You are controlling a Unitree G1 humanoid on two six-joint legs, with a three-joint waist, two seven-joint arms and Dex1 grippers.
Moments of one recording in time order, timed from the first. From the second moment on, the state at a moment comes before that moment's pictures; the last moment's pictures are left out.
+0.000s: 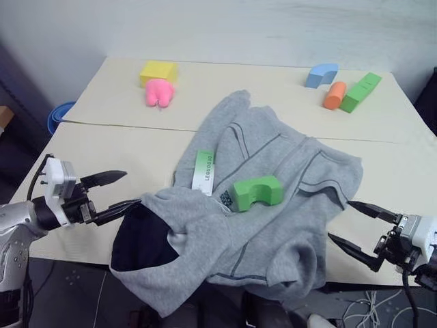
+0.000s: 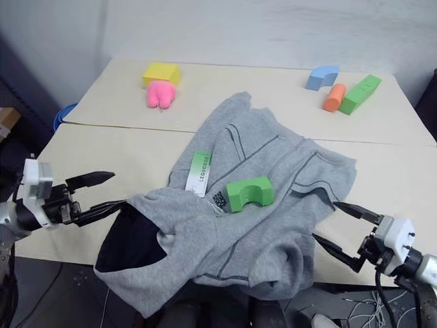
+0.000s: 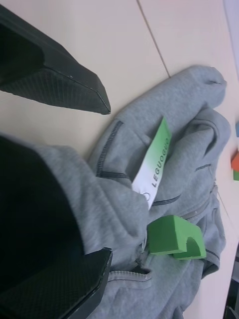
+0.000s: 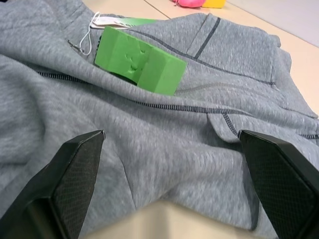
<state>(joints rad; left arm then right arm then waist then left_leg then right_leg) -0.07 0.83 0.43 -0.15 -0.65 0.41 -1.08 0.27 -0.70 -0.47 -0.20 0.55 -0.09 1.12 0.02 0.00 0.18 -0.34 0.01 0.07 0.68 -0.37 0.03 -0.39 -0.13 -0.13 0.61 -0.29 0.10</state>
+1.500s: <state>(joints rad) -0.11 0.66 0.19 -0.26 -0.68 0.41 -1.05 -0.46 -1.11 -0.27 0.07 0.24 0.72 1.14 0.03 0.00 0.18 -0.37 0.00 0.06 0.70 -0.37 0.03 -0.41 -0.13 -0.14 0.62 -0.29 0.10</state>
